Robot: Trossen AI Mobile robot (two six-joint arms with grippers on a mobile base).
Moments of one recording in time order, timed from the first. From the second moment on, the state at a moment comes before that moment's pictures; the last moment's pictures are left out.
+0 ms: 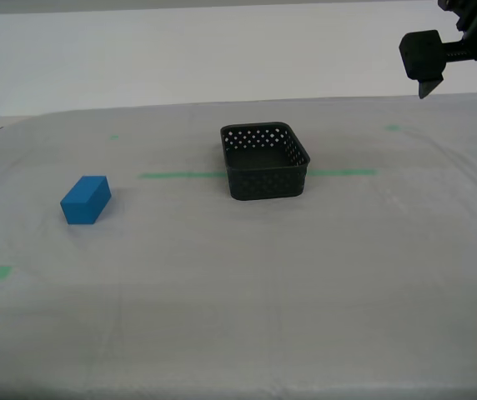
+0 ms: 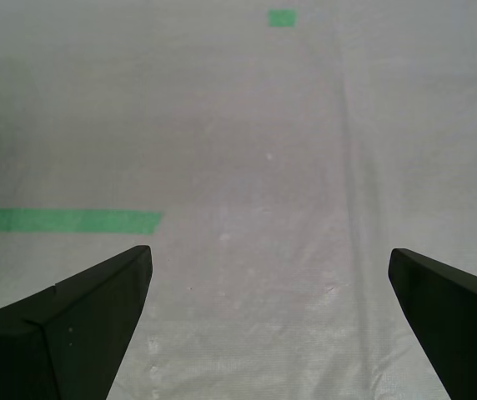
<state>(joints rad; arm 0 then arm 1) 0.18 1.51 0.94 -0.36 0.18 0.11 0.00 1.05 0.95 -0.49 -0.01 -0.07</state>
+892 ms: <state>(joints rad) 0.18 1.51 0.94 -0.36 0.18 0.11 -0.01 1.45 1.42 -1.23 0.03 -0.08</state>
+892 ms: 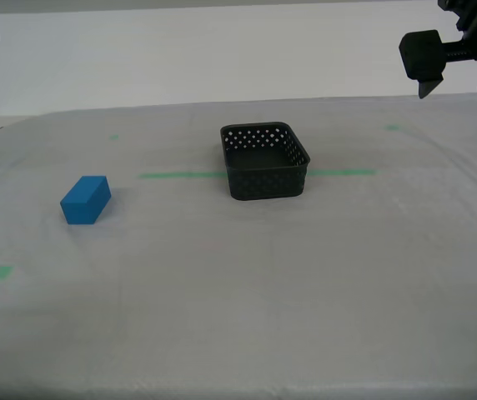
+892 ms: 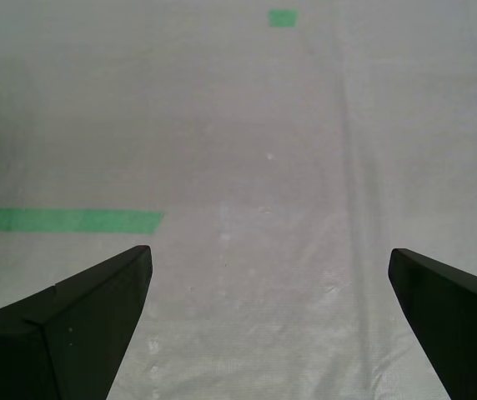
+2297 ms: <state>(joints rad) 0.18 1.51 0.94 -0.36 0.18 0.11 -0.10 1.57 1.47 -1.23 0.09 -0.19</state>
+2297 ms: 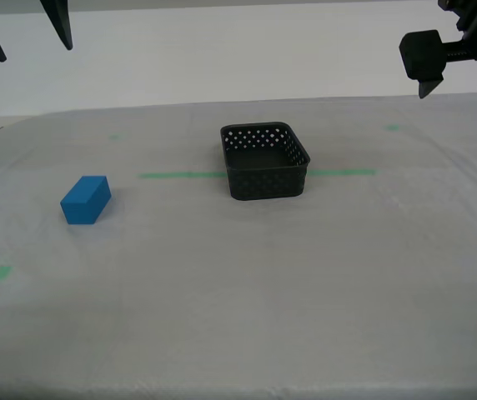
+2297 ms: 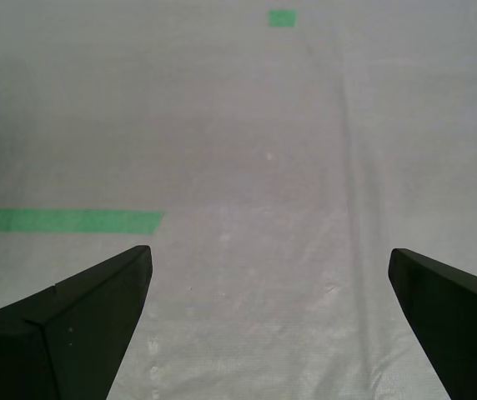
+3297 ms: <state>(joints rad) 0.18 1.51 0.94 -0.36 0.18 0.11 -0.15 1.57 1.09 -0.86 0.09 -0.26</state>
